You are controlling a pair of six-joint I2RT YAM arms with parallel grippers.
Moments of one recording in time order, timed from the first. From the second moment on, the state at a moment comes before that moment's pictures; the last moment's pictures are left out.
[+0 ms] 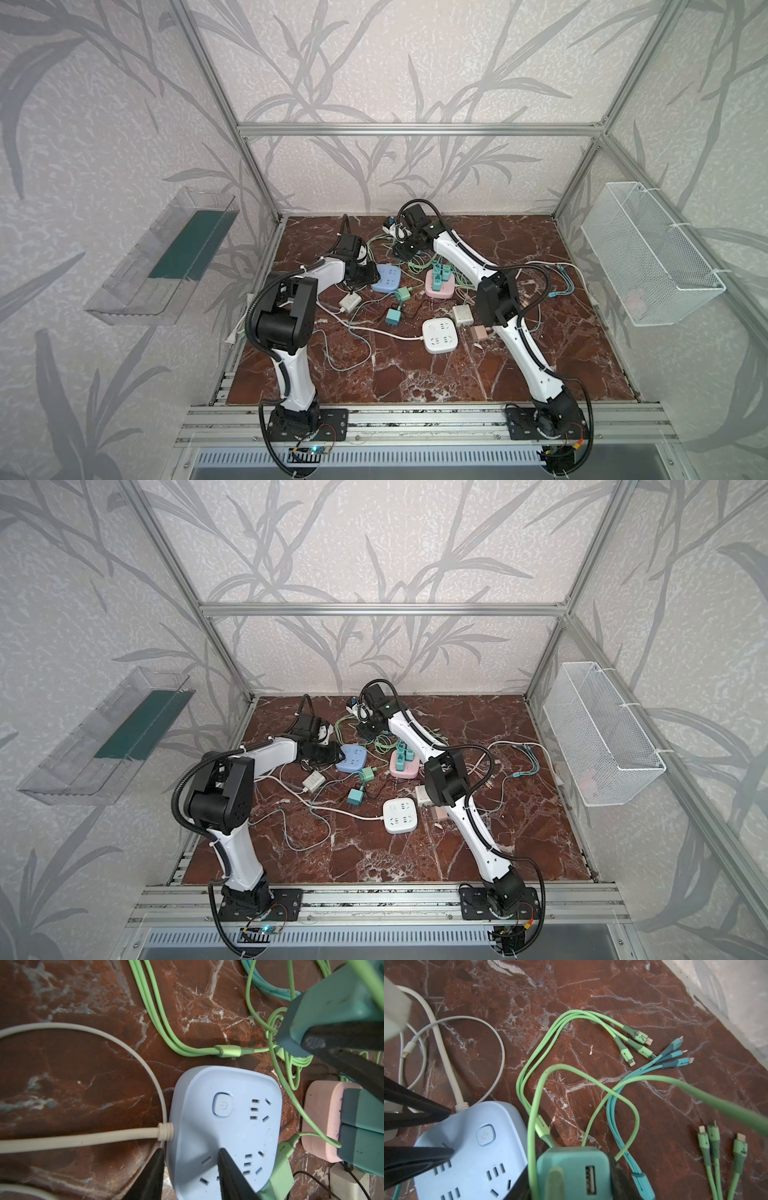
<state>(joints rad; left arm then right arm) -0.21 1.90 1.20 -0.35 0.30 -0.33 0.58 2.64 2.54 -0.84 -0.21 -0.28</state>
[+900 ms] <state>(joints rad) -0.21 1.75 1.08 -0.27 0.26 -0.37 0.59 2.69 2.60 -0.88 -0.18 -0.28</state>
